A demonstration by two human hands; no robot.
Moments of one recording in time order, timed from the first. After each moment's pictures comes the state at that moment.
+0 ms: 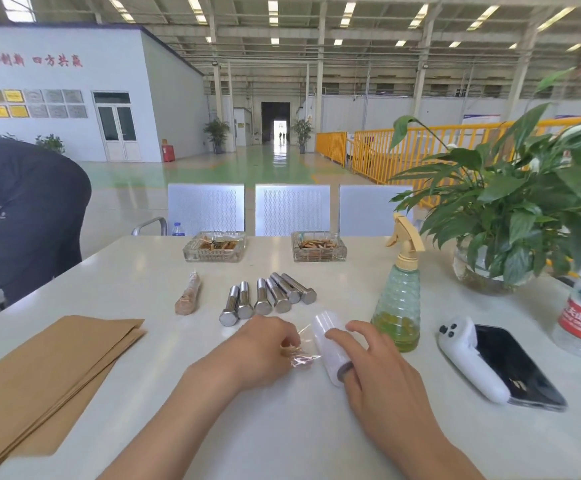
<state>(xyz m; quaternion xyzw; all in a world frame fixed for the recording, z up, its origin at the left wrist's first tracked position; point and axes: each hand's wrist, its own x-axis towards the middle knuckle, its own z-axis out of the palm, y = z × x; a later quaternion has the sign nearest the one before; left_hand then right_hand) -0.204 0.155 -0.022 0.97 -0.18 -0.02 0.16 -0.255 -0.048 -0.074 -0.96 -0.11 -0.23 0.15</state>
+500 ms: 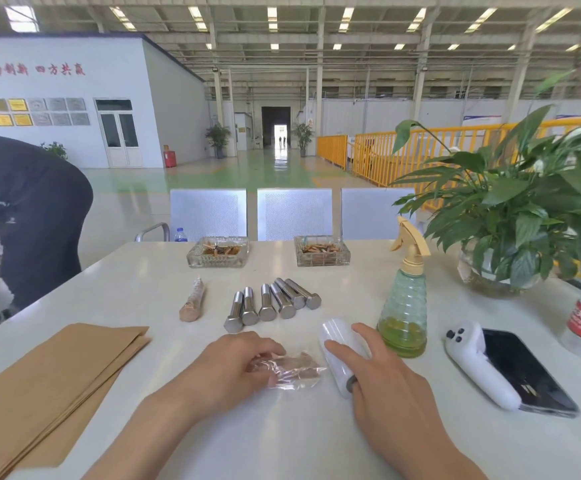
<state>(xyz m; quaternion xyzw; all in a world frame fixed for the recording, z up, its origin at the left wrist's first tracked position) -0.210 0.212 -0.048 0.95 -0.23 0.02 0.23 -0.257 -0.043 -0.069 -0.98 -0.09 -0.16 0.12</state>
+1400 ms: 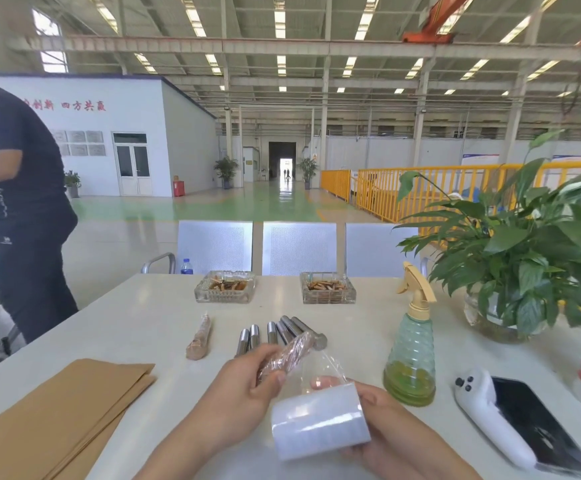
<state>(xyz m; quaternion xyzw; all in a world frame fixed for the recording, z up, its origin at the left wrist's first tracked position) -0.210 0.200 -0.032 0.87 -0.20 0.12 0.43 -0.234 -0.037 -0.039 -0.58 -0.04 0.21 0.79</state>
